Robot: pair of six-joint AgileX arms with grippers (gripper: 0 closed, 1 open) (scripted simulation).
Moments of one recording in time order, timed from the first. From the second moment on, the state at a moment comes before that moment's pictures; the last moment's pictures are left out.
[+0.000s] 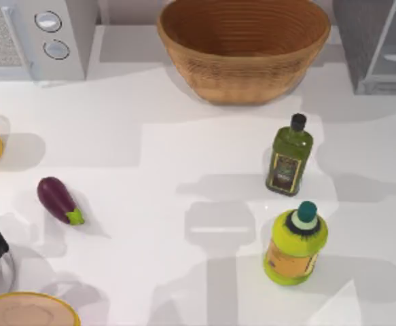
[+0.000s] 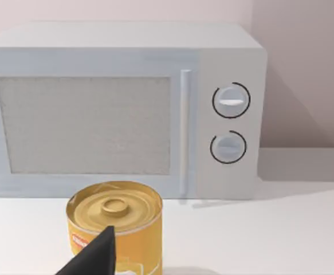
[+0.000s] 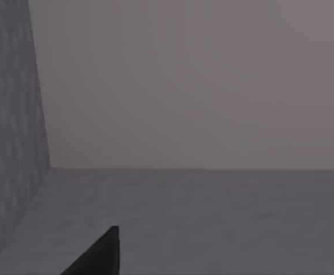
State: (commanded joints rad) left arm 0.00 0.00 0.00 0.00 0.00 0.00; right arm -0.19 2.24 1.21 1.01 -0.19 0.01
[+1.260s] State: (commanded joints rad) left arm 0.00 0.00 0.00 0.00 0.00 0.00; right arm -0.03 0.21 0.14 0.12 -0.02 0.00
